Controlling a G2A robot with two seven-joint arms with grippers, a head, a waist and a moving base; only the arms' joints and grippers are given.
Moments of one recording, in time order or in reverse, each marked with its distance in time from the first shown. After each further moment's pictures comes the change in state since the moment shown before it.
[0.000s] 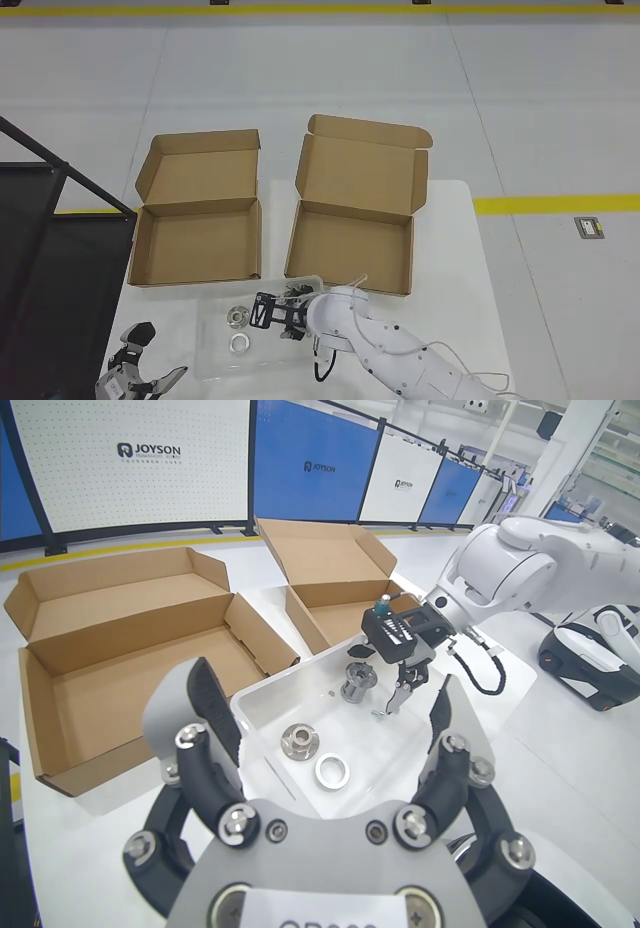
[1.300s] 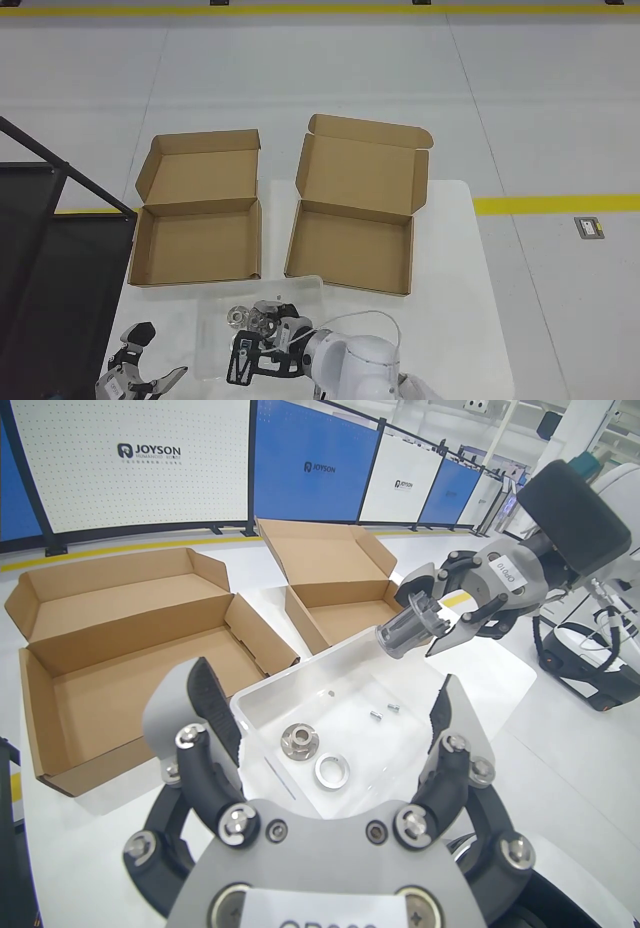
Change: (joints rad) left arm 0.000 0.000 0.000 0.000 0.000 0.000 0.000; right arm -0.348 0.094 0.173 -0.661 -0.356 -0.067 -0.061
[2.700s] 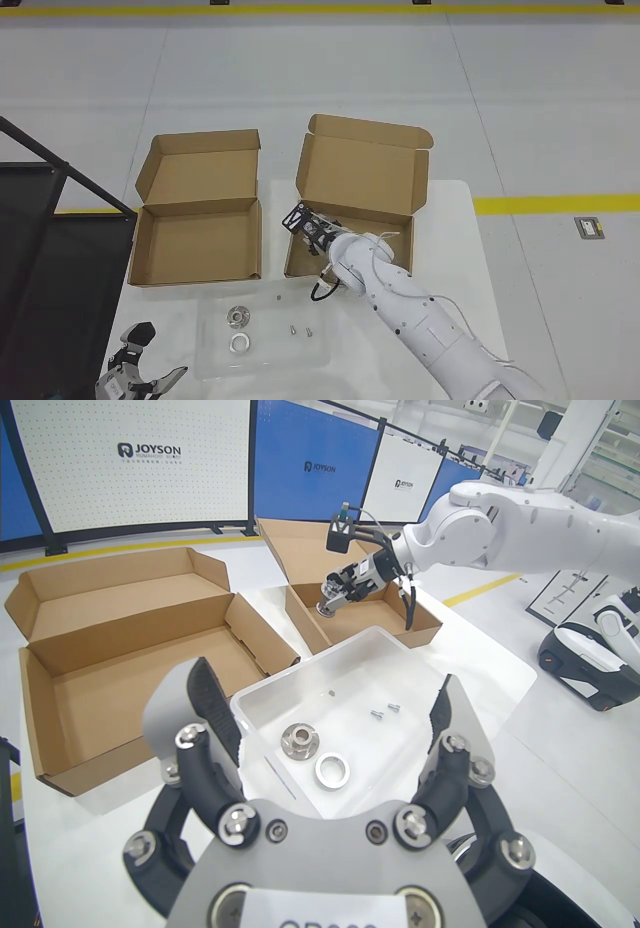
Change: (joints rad) left arm 0.000 0.000 0.000 0.000 0.000 0.000 0.000; right arm 0.516 -0.193 0.045 0.998 0.323 0.380 -0.117
